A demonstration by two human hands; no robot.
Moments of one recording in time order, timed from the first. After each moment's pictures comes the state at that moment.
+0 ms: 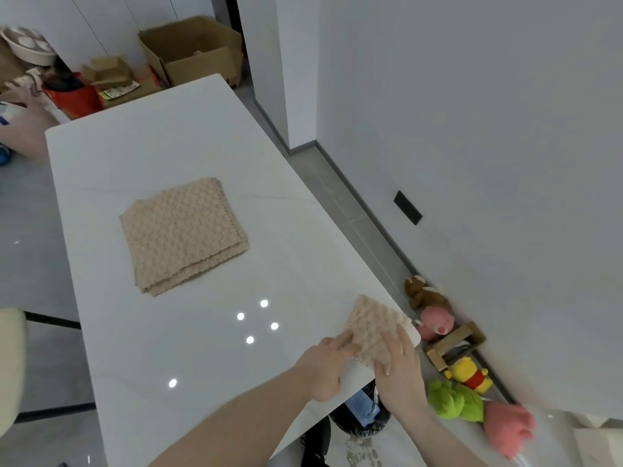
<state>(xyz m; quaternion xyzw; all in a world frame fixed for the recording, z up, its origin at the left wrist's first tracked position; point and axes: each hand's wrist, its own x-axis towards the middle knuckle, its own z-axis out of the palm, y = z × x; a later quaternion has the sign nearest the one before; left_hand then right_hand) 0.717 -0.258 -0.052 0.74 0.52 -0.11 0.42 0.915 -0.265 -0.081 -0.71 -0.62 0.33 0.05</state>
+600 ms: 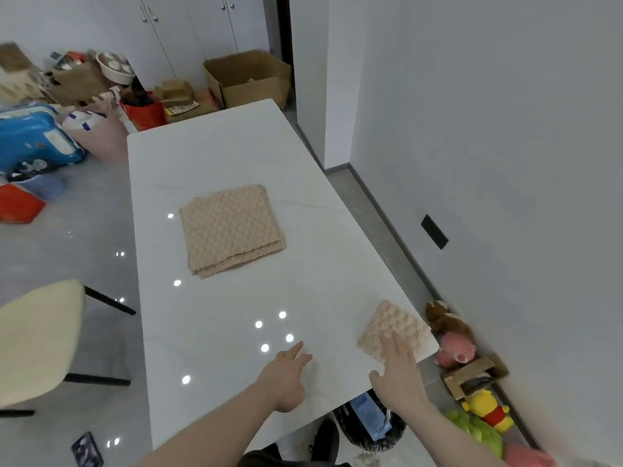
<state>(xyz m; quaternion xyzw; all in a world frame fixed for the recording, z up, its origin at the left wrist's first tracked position) 0.633 -0.355 -0.027 0.60 0.67 -0.14 0.41 0.881 -0.286 -0.032 -0.63 -0.69 0.34 -0.07</state>
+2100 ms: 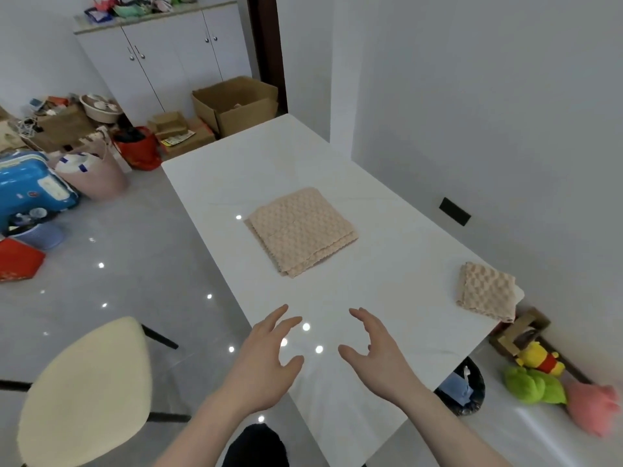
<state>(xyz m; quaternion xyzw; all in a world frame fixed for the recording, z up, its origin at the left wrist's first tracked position) 0.311 -0.499 0.100 0.64 0.68 0.14 0.33 0.547 -0.457 0.068 -0.59 -0.60 0.50 0.19</state>
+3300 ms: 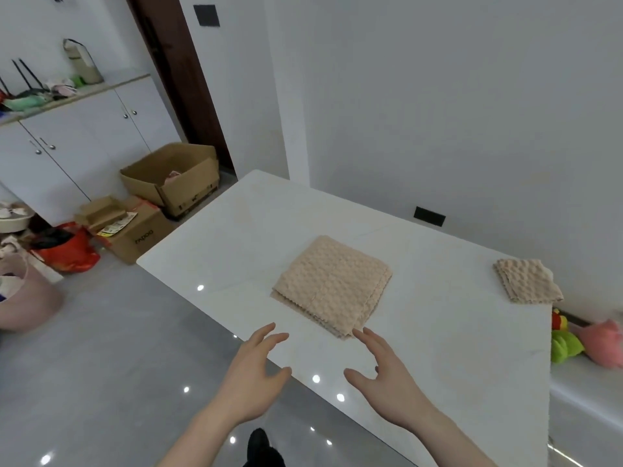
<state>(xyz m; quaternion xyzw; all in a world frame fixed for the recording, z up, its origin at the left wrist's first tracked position) 0.022 -0.319 0.096 0.74 0.56 0.11 0.35 0.287 -0.389 0.074 -0.68 -0.51 0.44 0.29</state>
